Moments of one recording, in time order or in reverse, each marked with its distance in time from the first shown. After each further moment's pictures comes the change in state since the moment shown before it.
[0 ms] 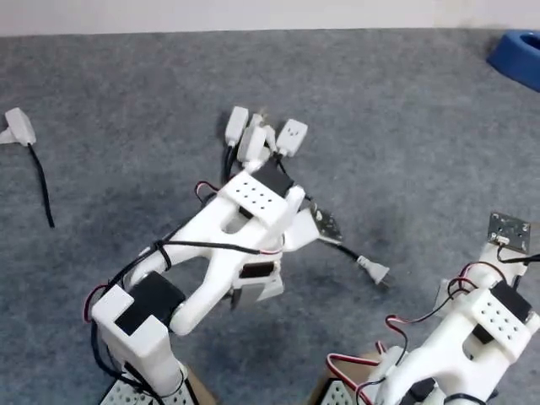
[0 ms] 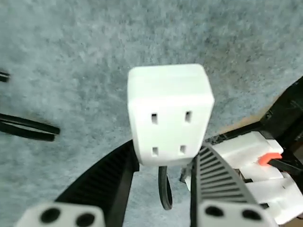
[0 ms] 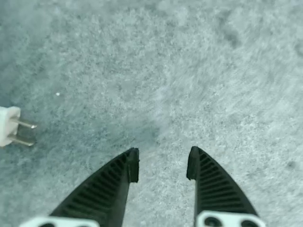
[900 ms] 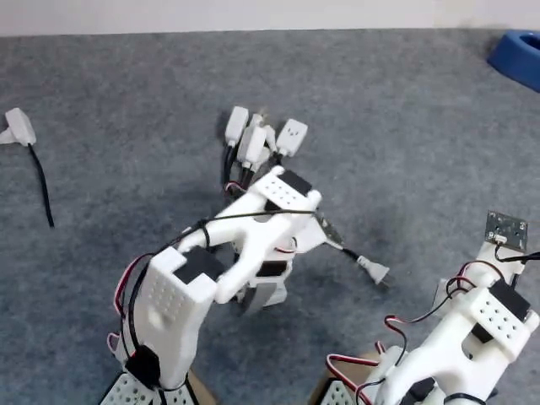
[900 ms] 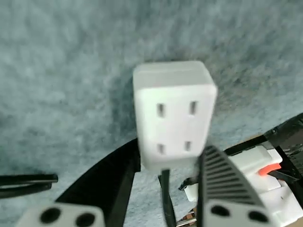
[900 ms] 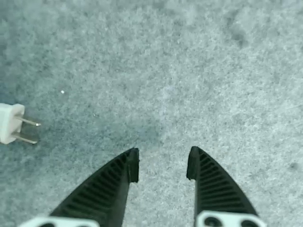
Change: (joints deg) left arm 1.1 22.7 -12.8 0.0 3.0; right arm -0.4 0.0 0.0 0.2 0.0
